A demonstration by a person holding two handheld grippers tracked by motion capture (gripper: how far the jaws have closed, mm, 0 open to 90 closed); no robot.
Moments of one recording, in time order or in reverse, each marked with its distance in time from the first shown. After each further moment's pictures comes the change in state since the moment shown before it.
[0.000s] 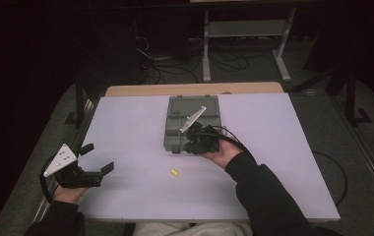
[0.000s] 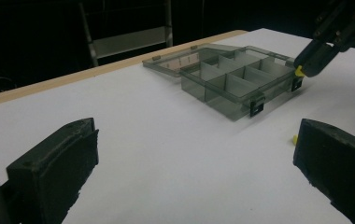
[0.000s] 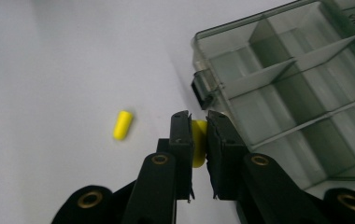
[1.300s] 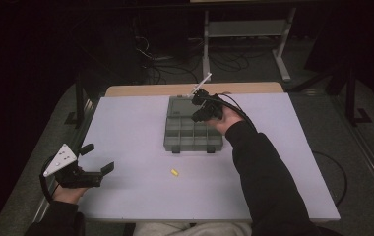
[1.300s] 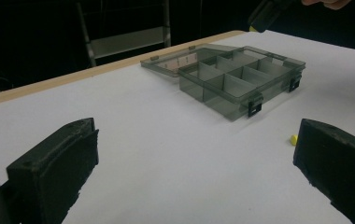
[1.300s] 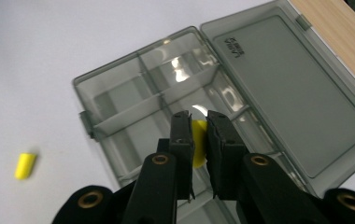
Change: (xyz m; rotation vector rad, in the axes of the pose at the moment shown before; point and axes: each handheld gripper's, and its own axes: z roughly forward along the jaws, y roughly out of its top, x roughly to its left) left arm 0.000 0.000 0.000 0.000 -0.010 -0.003; right arm -0.083 0.035 -0.014 0.023 -0.104 0.097
